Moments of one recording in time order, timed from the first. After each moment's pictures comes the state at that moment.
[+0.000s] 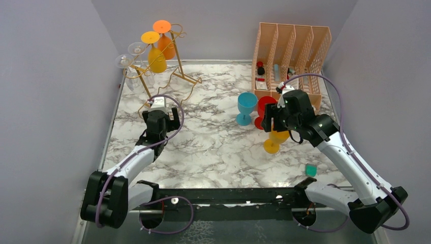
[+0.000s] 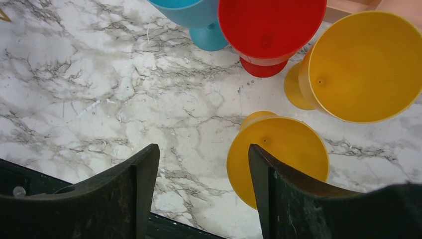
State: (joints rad) left arm -0.24 1.10 0.44 0.23 -0.27 -0.21; right arm 0.52 1.04 1.11 -0.81 0.08 0.30
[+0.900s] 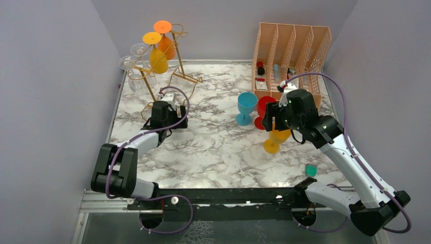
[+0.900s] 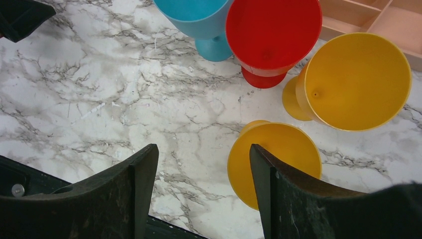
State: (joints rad) left arm -0.19 1.40 0.59 0.21 0.07 -0.18; right arm 0.52 1.02 1.13 -0.80 0.07 0.25
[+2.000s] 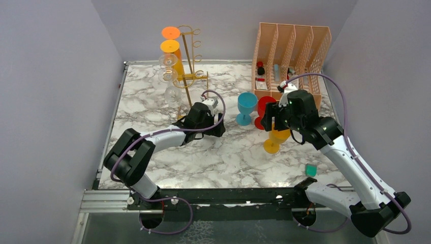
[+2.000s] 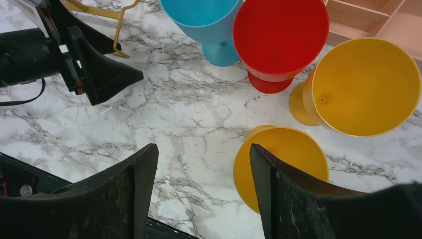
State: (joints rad) left arm -0.63 1.58 0.78 0.16 0.11 -0.36; right arm 0.52 1.00 1.11 -0.77 0.06 0.26
